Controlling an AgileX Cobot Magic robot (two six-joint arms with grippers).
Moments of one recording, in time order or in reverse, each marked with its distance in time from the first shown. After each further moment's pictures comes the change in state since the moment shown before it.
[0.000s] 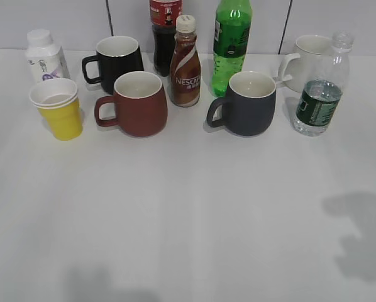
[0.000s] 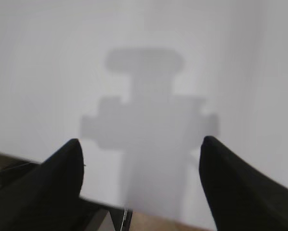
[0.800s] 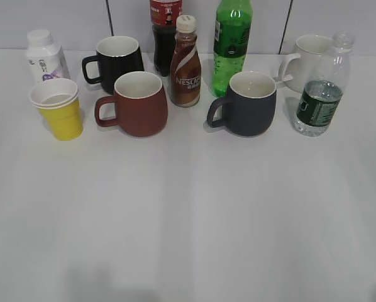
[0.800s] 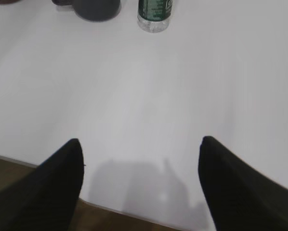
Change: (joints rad) left arm -0.001 -0.317 0.078 -0.021 0.029 0.150; right arm 0.000 -0.686 0.102 0.000 0.162 -0.017
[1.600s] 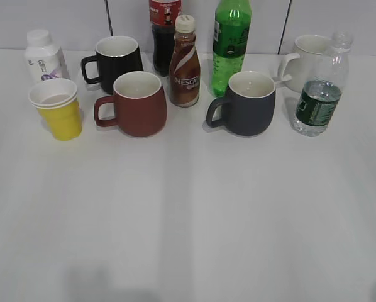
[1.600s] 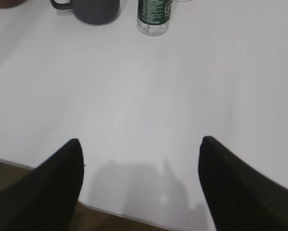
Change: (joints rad) left arm 0.000 0.000 0.046 0.000 -0.115 0.000; right arm 0.000 0.004 0.004 0.000 -0.018 0.000
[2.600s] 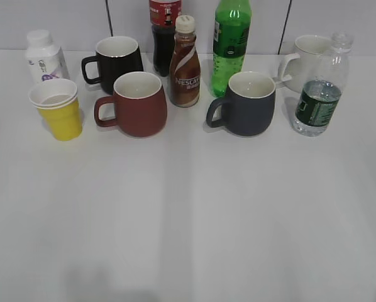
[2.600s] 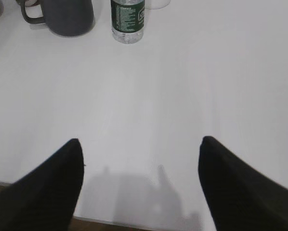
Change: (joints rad) left arm 0.275 -0.109 0.000 0.000 -0.006 0.000; right arm -0.116 -0.038 0.000 0.006 -0.002 0.000
